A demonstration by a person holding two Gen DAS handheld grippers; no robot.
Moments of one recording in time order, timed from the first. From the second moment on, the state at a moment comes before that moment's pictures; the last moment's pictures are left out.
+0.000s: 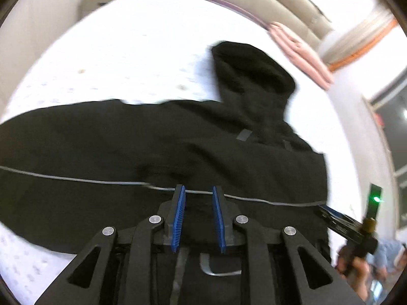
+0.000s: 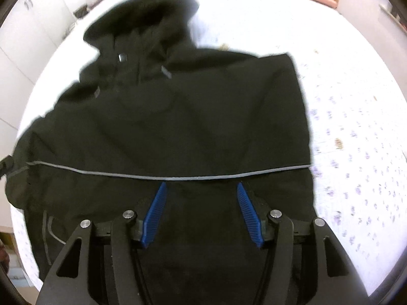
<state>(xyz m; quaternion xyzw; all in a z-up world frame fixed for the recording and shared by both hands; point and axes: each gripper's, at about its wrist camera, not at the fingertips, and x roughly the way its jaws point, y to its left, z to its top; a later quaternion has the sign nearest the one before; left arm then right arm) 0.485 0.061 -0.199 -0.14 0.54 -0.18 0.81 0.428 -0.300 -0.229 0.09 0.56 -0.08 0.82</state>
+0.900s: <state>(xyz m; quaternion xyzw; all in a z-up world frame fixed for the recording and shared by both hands) 0.444 0.337 -0.254 -0.33 0.55 0.15 0.75 0.447 -0.287 -0.284 0.05 0.63 -0.08 0.77</state>
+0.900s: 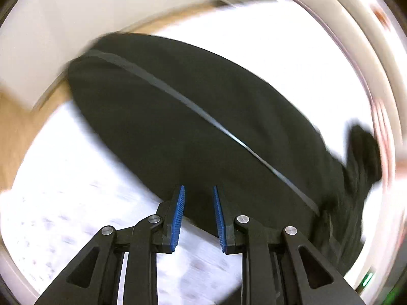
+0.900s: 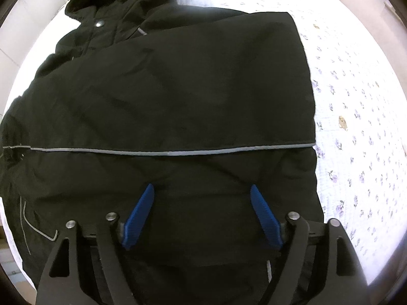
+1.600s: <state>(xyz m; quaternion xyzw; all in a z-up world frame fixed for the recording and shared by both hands) 0.451 0.467 -0.295 -0.41 0.47 0.25 0.74 0.471 -0.270 -0.290 0.04 0.64 -0.09 0.76</state>
